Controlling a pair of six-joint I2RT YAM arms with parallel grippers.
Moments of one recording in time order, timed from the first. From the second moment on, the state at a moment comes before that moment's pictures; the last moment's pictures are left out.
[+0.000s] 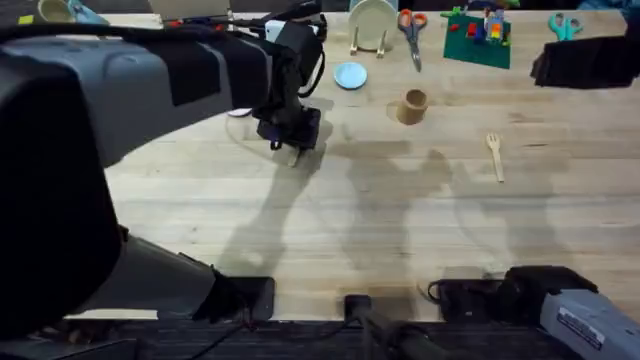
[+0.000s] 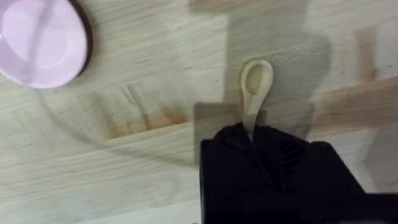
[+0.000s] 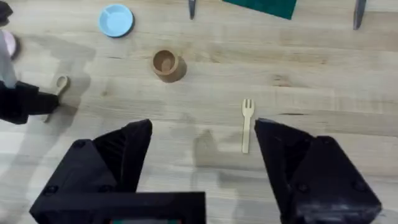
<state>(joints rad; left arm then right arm) -0.42 1.69 1.04 -0.71 -0.02 -0.22 -0.01 0.95 1.36 -1.20 -0.06 -0.01</state>
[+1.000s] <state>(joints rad) -0.14 1.50 1.43 -1.16 -0.07 -0.09 -0.01 0.95 1.36 -1.20 -0.06 -0.01</state>
